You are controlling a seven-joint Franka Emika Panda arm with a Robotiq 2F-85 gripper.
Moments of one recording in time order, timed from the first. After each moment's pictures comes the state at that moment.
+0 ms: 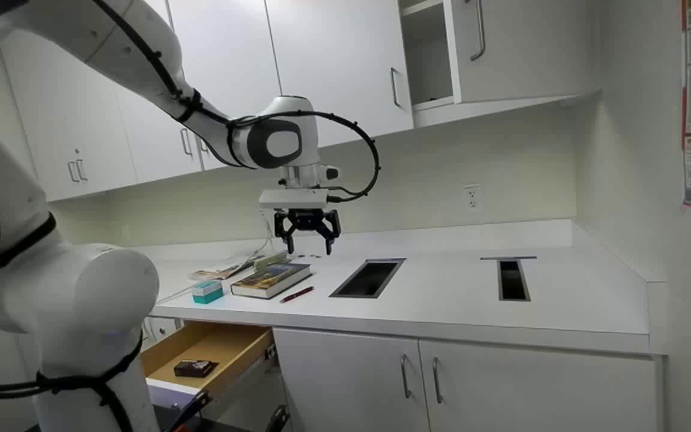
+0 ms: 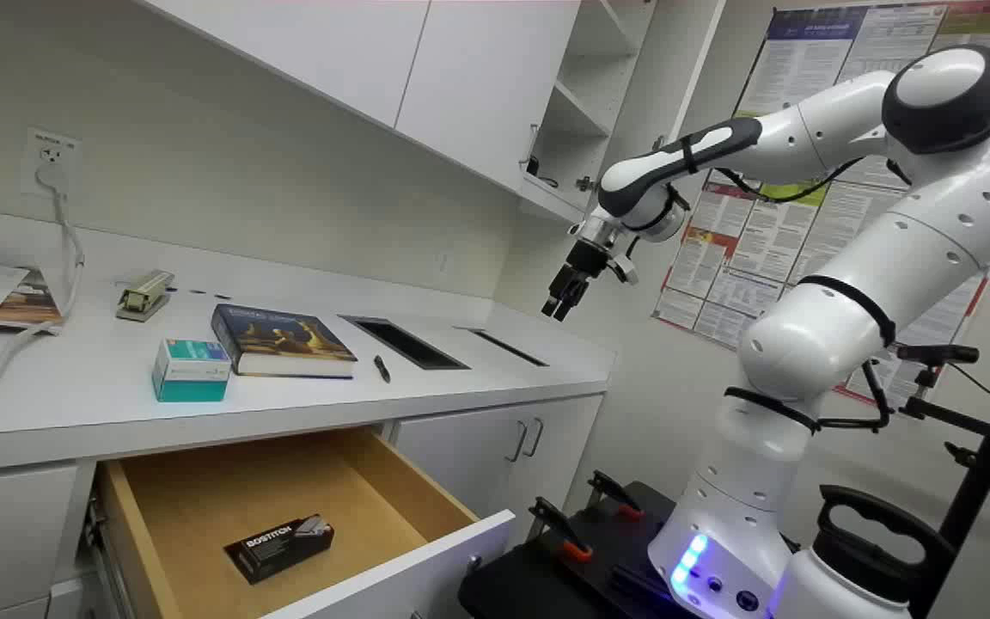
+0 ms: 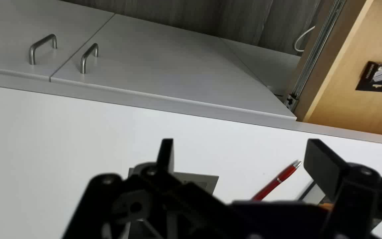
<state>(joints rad) 0.03 -0.43 -0.36 -2.59 0.06 2.31 -0.57</state>
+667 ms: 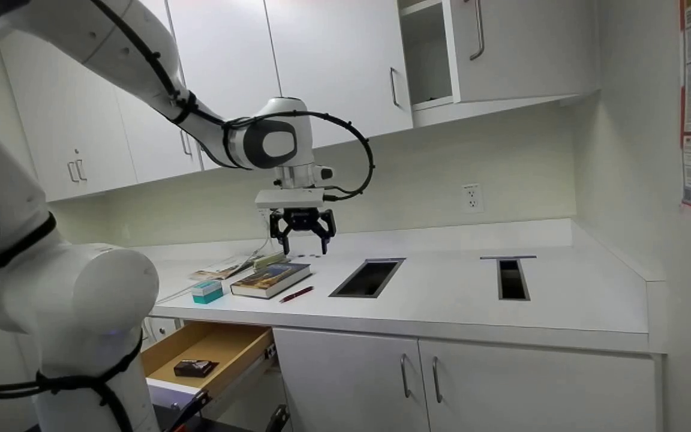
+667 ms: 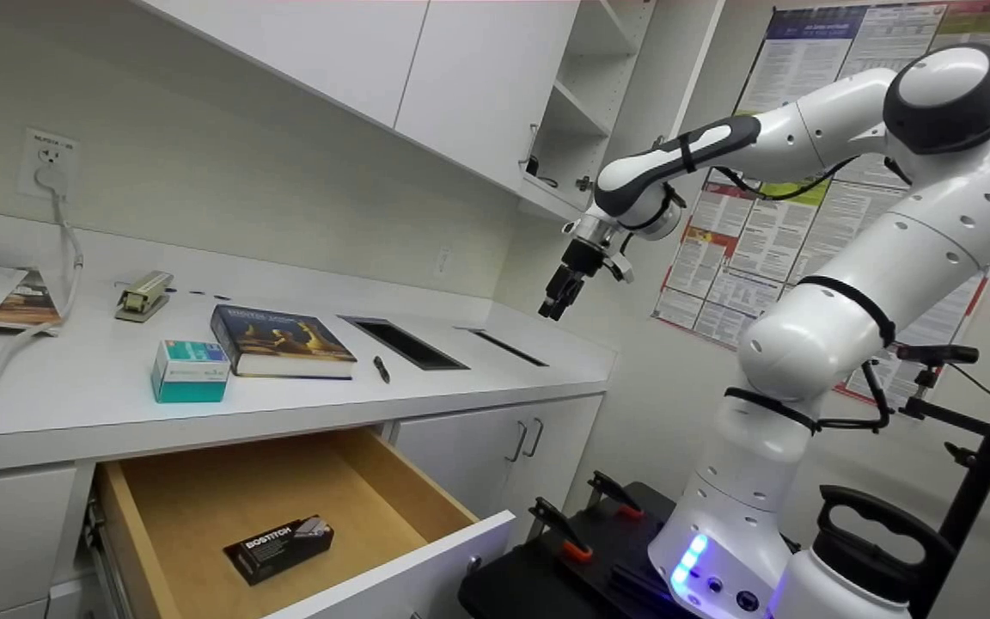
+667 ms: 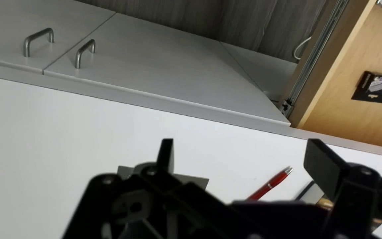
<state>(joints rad) 0.02 -0.43 -0.32 -2.60 0.06 2.31 -0.58</state>
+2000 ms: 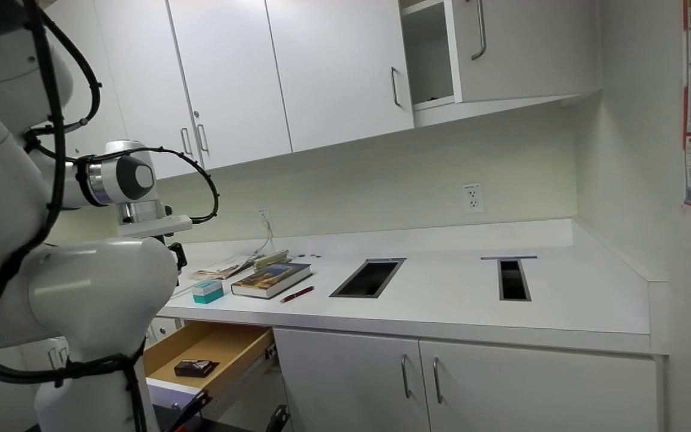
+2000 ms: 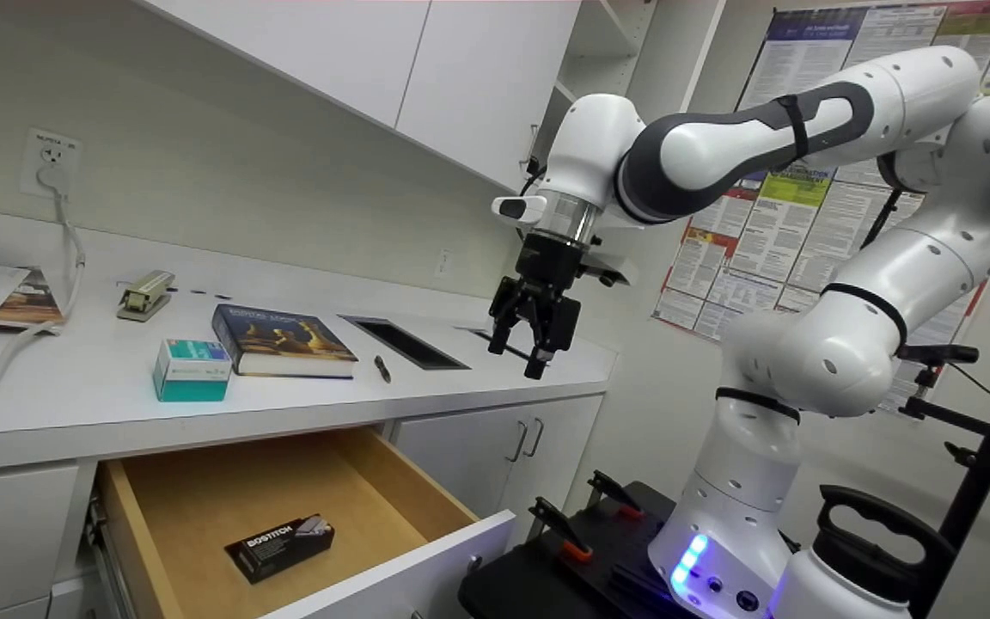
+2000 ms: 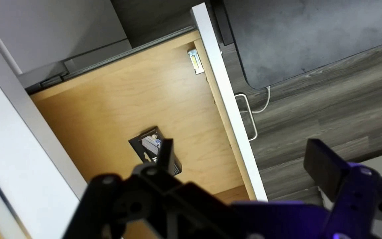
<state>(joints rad) 0.58 -0.57 0.12 -2.79 0.15 2.25 -0.61</state>
